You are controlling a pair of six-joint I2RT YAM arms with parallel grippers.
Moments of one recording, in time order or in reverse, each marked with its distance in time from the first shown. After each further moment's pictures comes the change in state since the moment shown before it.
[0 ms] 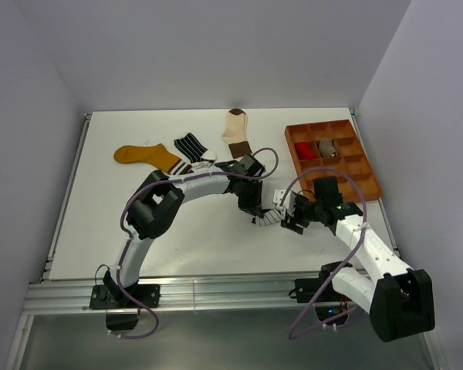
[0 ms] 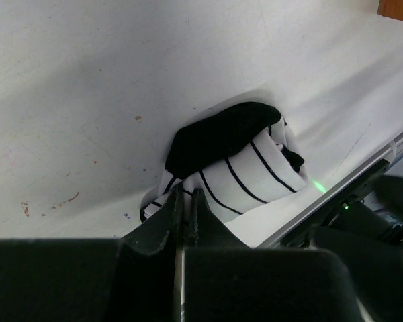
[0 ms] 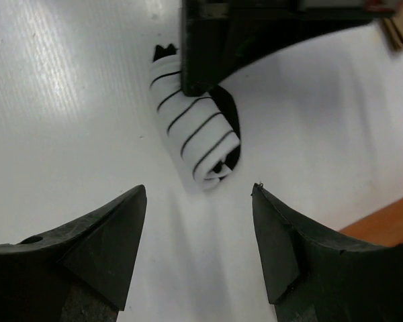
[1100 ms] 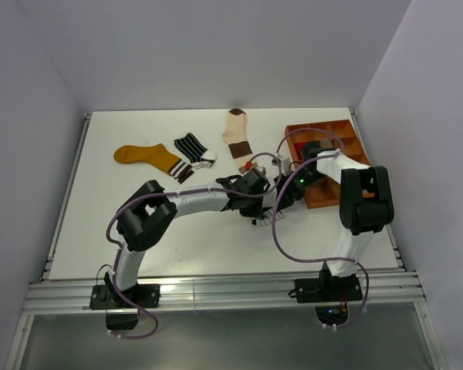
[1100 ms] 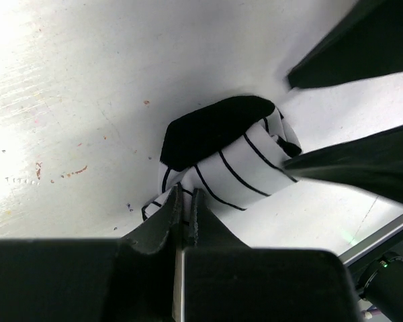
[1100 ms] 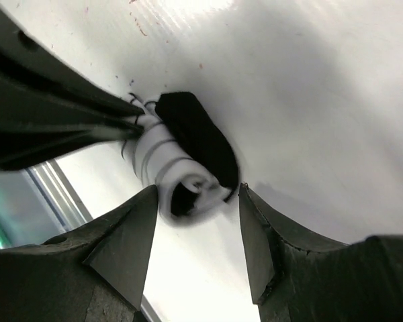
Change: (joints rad) left arm -0.118 -0.143 -0.187 0.171 -0.351 -0.067; right arm -0.041 0.826 0.564 -0.319 -0.046 0.470
